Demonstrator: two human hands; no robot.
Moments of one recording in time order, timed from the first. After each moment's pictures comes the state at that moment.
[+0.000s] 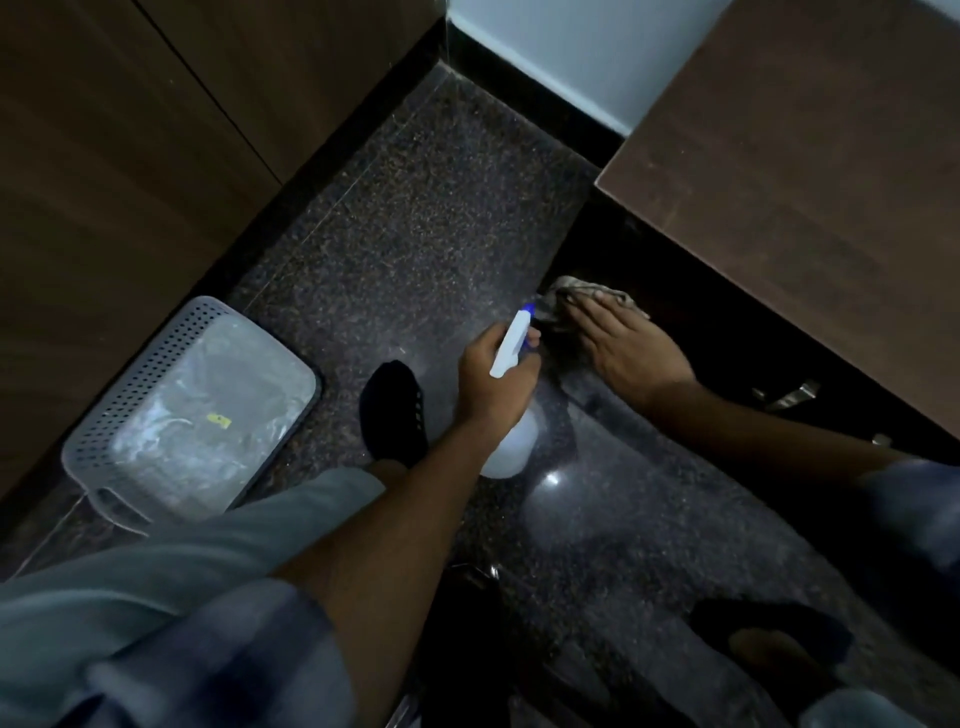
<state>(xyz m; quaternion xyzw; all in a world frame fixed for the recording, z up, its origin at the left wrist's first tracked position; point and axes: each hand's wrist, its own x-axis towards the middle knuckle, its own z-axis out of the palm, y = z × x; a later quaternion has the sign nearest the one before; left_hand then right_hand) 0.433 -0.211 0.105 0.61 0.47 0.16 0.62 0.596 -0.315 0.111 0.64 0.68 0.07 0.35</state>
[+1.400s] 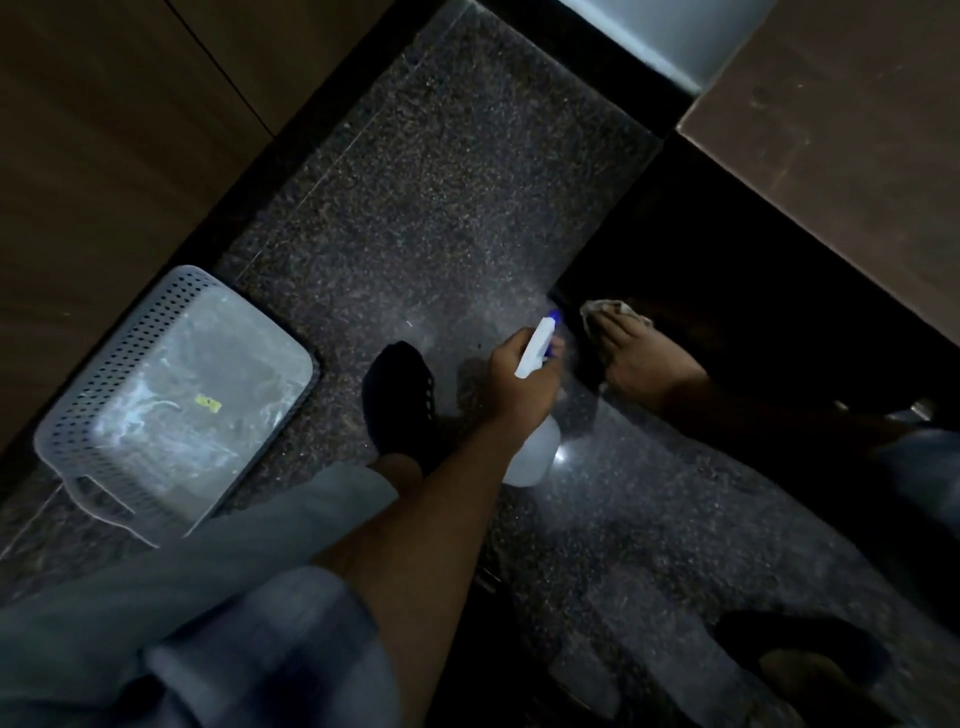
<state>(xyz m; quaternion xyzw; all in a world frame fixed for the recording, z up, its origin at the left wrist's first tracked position) 0.445 -0.216 0.035 0.55 0.52 0.09 0.65 0.609 -0.307 0.018 0.53 0.72 0.01 0.45</state>
